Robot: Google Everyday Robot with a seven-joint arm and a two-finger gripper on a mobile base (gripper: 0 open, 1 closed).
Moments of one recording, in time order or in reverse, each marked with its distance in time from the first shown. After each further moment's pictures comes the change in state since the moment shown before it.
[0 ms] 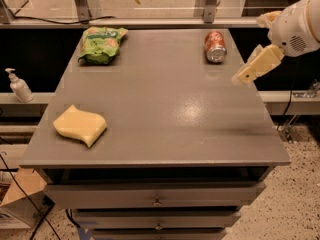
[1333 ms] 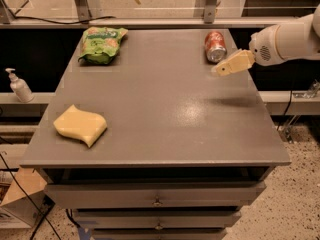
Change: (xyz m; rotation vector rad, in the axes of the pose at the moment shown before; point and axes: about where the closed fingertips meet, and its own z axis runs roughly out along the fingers) arm 0.034 -0.055 0.077 0.122 -0.085 0.331
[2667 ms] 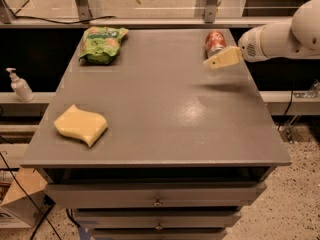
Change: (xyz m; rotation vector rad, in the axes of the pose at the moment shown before) arm -0.007 -0.029 0.052 0.012 -0.048 0.056
